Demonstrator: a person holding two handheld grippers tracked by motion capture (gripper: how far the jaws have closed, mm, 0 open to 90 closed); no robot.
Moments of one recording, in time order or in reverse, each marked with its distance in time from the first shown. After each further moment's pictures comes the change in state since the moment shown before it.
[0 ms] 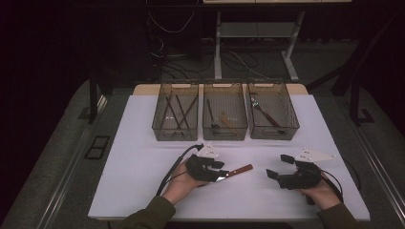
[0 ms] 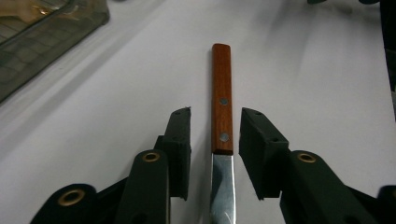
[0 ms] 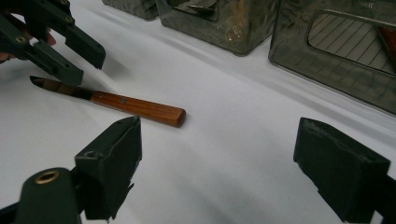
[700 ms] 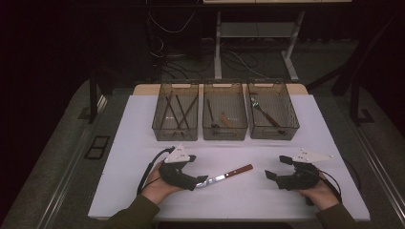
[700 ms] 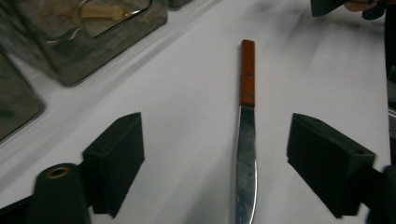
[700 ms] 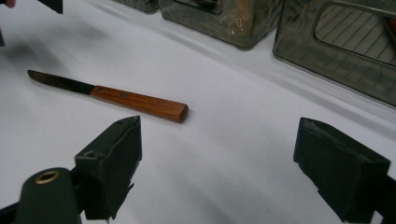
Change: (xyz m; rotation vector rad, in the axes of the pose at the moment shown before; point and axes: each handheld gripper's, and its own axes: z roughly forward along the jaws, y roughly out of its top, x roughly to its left) left arm 0.005 -0.034 -0.062 -0.108 0.099 -0.040; right arm 0.002 -0.001 0.003 0.020 -0.001 -0.006
